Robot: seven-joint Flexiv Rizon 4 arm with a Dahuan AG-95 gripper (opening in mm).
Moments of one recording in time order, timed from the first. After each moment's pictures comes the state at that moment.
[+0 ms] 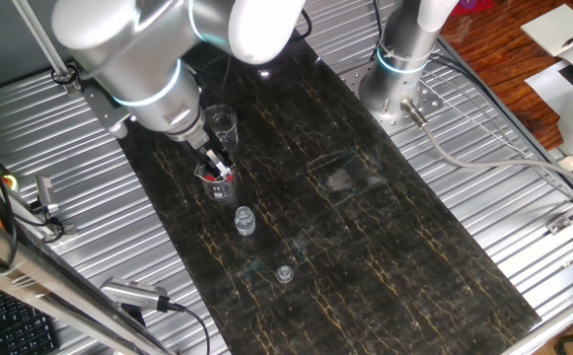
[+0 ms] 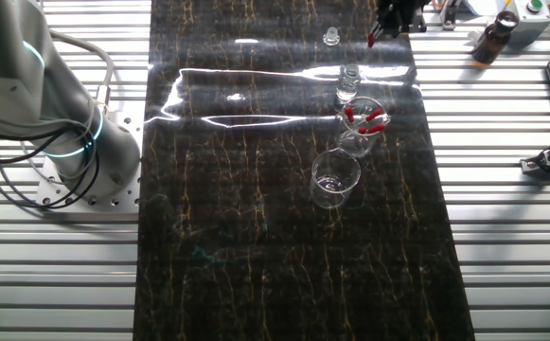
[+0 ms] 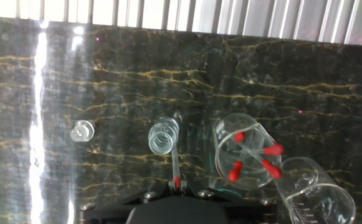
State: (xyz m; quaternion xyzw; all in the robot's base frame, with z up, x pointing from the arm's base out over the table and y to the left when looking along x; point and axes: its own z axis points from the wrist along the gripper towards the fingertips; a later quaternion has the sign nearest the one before) arm 0.534 0.140 0.225 0.08 -0.99 -0.03 0.12
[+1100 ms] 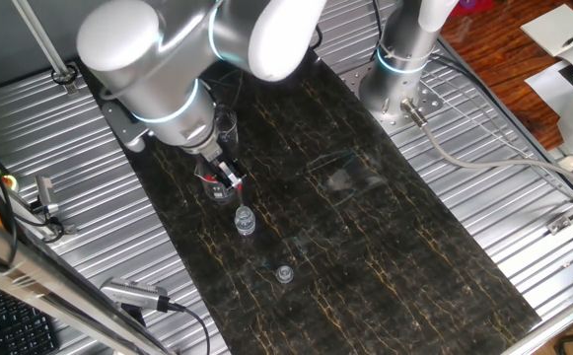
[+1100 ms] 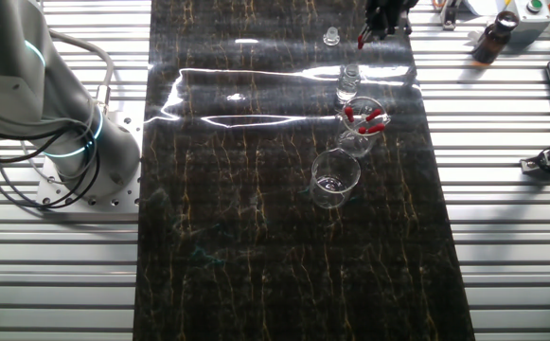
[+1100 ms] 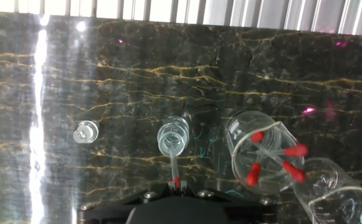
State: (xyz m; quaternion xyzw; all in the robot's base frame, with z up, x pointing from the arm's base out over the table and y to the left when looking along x) arm 0.521 0.150 0.198 0.08 -0.99 -0.03 0.11
